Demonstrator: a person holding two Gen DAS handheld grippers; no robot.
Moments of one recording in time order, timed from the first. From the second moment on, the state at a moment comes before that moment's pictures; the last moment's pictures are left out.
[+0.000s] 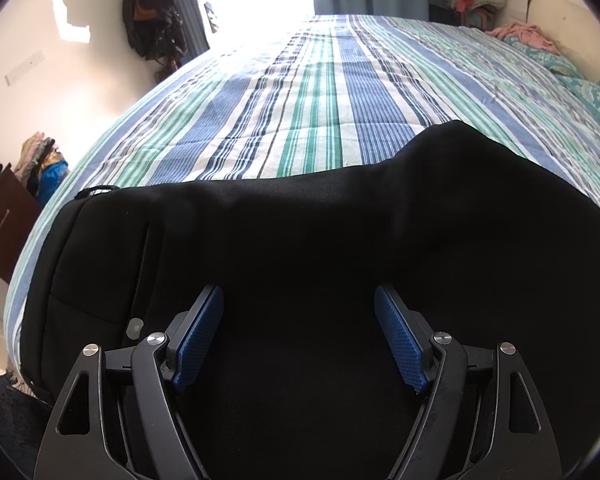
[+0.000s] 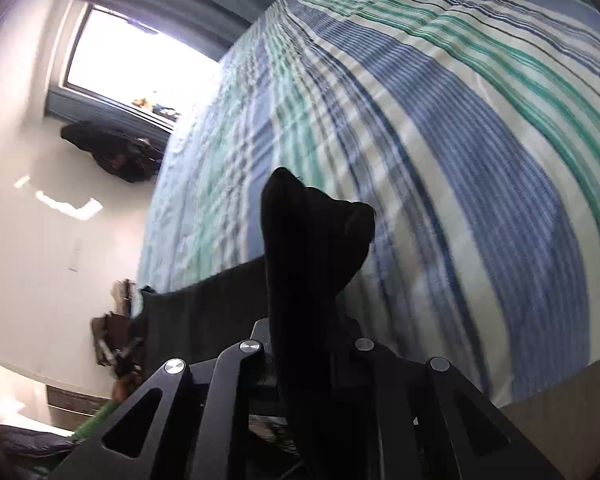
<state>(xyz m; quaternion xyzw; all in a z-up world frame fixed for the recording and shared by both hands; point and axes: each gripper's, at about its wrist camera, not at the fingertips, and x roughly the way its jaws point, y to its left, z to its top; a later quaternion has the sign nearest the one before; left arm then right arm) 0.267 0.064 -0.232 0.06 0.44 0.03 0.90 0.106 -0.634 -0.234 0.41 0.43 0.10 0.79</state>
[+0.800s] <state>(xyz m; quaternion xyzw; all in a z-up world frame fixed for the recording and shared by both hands) 0.252 0.102 -0.210 -0.12 0.46 -0.07 0.88 0.246 -0.136 -0.240 0.42 0.44 0.25 0.76</state>
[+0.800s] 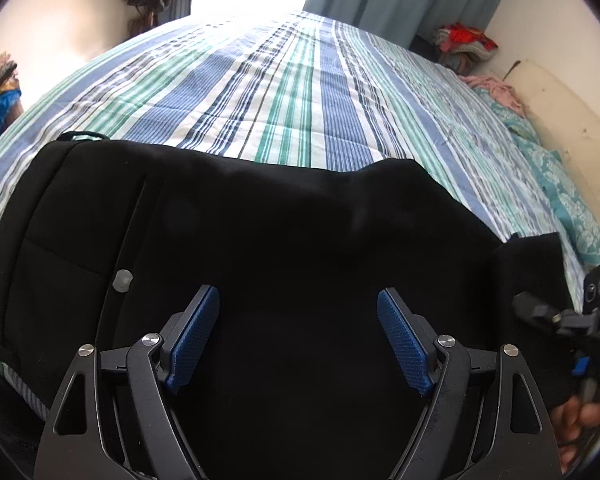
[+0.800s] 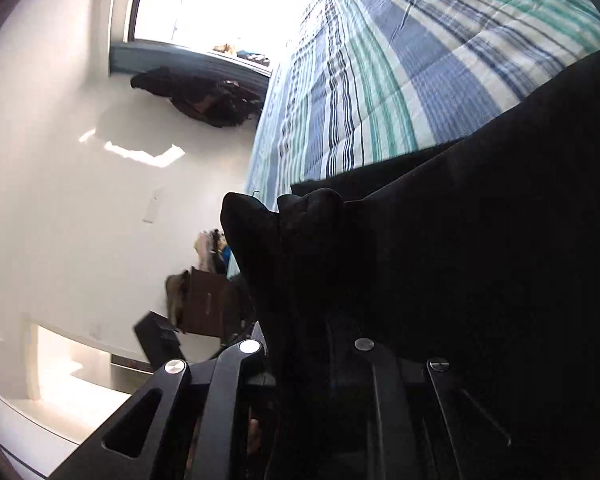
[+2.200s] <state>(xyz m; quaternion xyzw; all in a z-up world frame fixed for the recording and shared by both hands) 0.211 -0.030 -0.209 0.02 0.48 -0.22 0.85 0.248 -0.310 -0.210 0.24 0.50 0.03 0.83</state>
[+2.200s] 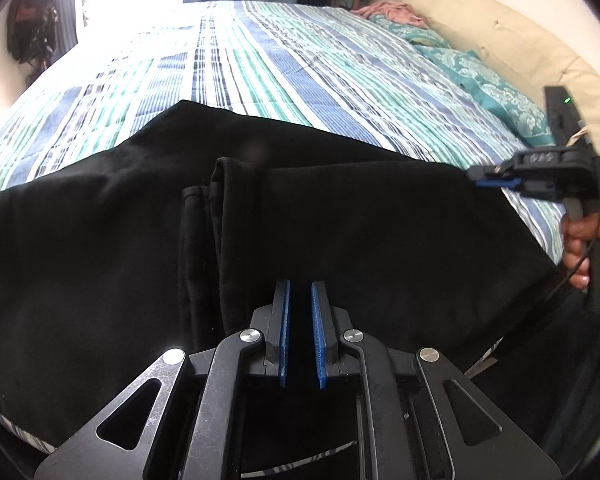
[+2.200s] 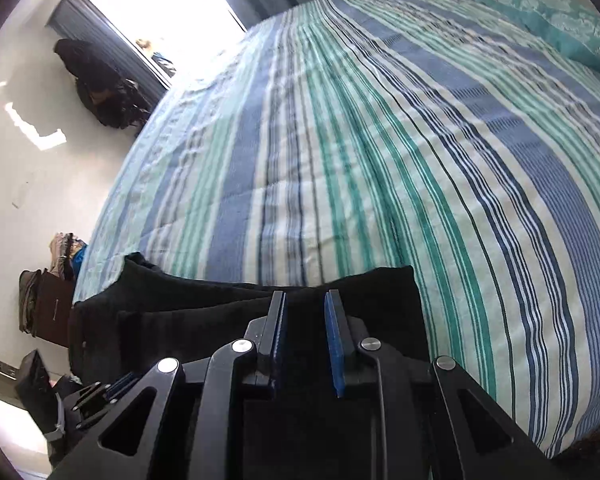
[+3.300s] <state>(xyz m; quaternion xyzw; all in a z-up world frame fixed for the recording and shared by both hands) 0.199 0.010 -0.180 -0.04 0.49 -0.16 0.86 0.143 -0.249 -0.186 0.13 0.41 0.02 0.90</state>
